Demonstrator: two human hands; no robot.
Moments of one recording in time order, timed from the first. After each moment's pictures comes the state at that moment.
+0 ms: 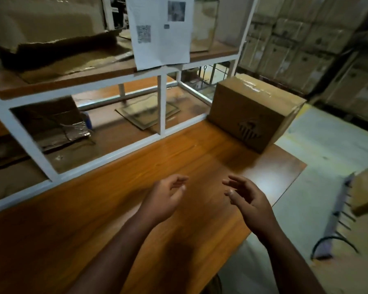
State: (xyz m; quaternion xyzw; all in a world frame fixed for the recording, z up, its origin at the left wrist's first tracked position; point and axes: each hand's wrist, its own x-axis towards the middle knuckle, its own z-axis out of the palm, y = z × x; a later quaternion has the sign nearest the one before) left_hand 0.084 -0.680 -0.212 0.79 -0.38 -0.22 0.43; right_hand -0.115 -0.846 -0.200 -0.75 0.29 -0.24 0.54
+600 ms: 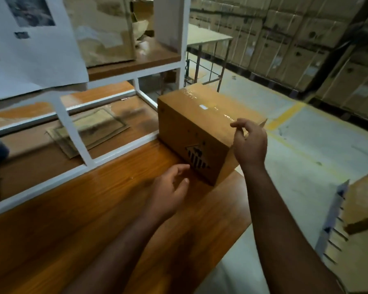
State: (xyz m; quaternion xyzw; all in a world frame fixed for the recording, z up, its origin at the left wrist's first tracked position) left_hand 0.048 -1.009 -0.191 0.77 -0.36 -0.20 0.49; right_hand -0.031 -1.242 -0.139 -0.76 0.38 -0.44 0.28
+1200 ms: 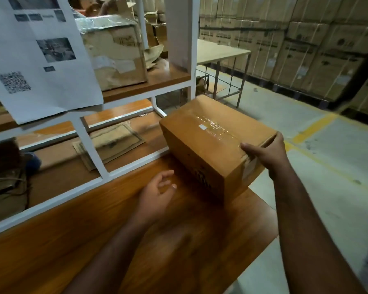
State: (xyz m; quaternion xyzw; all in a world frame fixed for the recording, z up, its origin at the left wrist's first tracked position) left_hand 0.070 -1.013 -0.170 0.79 -0.22 -0.19 0.53; right_hand -0.037 -1.340 -0.144 -0.68 0.45 -0.28 0.51
